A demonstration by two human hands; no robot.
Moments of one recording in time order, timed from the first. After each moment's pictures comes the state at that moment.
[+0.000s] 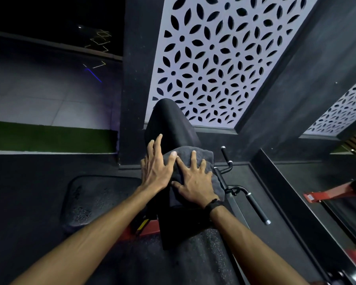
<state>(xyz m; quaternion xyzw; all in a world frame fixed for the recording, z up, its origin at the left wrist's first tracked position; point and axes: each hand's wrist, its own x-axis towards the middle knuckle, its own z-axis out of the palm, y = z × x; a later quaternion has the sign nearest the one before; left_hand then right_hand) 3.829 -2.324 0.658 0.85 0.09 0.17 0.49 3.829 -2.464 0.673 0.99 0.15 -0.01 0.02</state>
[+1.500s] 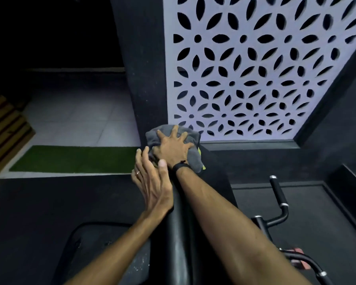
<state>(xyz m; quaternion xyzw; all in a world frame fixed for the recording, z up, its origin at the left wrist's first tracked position) 4.052 -2.353 0.655 0.80 0.24 0.37 0.39 4.173 -2.352 0.680 0.97 0.21 0.00 -0.12</state>
